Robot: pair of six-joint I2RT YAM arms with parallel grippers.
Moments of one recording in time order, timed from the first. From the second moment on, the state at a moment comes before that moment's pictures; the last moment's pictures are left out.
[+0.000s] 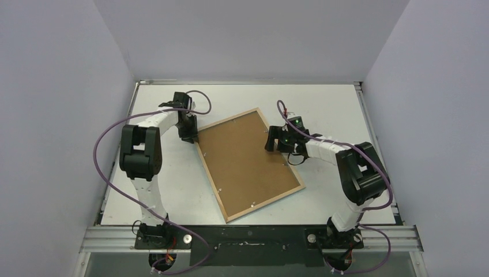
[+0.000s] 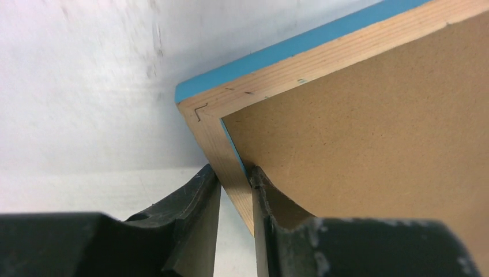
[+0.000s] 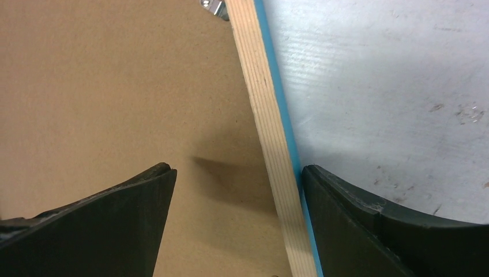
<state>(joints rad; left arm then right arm) -0.14 1.99 1.42 -0.68 0.11 -0.28 0.40 1.73 0.92 -0.04 -0.13 0.39</state>
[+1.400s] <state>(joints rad) -0.34 2.03 2.17 -0.91 -0.23 0.16 0.76 1.11 0.83 -0.07 -0.06 0.03</state>
